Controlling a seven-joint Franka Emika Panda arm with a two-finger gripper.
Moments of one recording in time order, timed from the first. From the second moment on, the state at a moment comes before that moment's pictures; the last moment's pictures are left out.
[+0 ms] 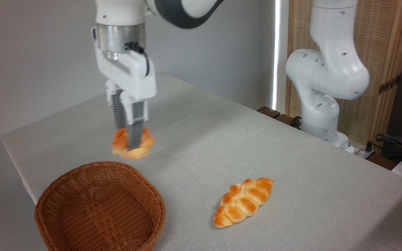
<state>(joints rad) -0.07 -0.03 -0.08 -1.82 0.00 2.01 0.70</state>
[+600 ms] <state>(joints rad) -0.08 0.17 -0.14 -1.80 0.13 2.24 0.70</state>
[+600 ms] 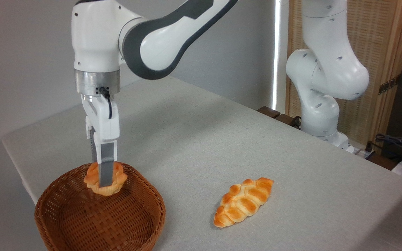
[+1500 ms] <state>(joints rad) 0.03 -0.02 -0.13 -1.68 -0.06 1.84 0.60</state>
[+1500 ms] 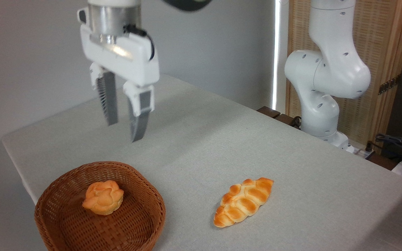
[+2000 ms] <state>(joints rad) 0.03 0.00 -0.11 -1.58 -0.03 1.59 0.60</state>
